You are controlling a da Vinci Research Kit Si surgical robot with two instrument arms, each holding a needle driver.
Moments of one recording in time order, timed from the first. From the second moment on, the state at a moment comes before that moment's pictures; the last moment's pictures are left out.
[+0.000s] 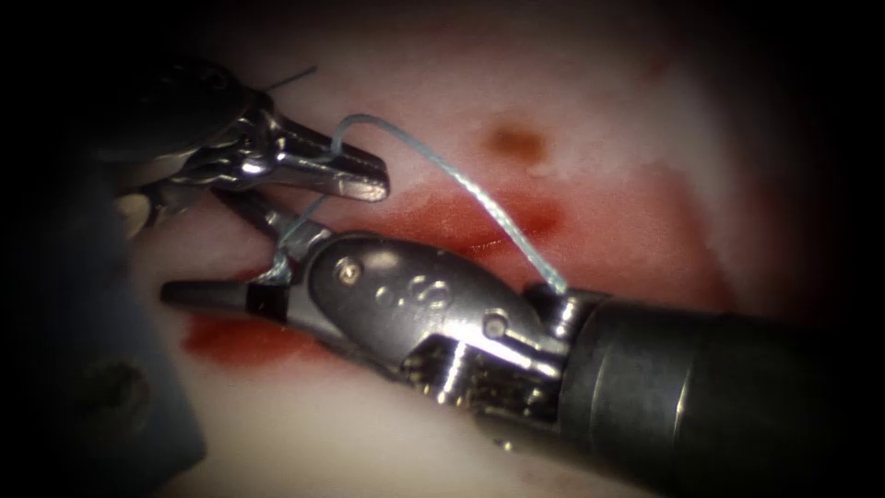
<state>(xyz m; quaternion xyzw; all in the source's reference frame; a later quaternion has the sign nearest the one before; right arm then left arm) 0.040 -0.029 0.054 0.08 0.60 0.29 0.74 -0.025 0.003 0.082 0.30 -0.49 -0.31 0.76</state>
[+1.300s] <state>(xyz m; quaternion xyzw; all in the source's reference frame) 0.039 -0.028 0.052 0.08 0.60 0.30 0.73 -0.025 0.003 0.082 0.30 -0.49 -0.31 0.76</state>
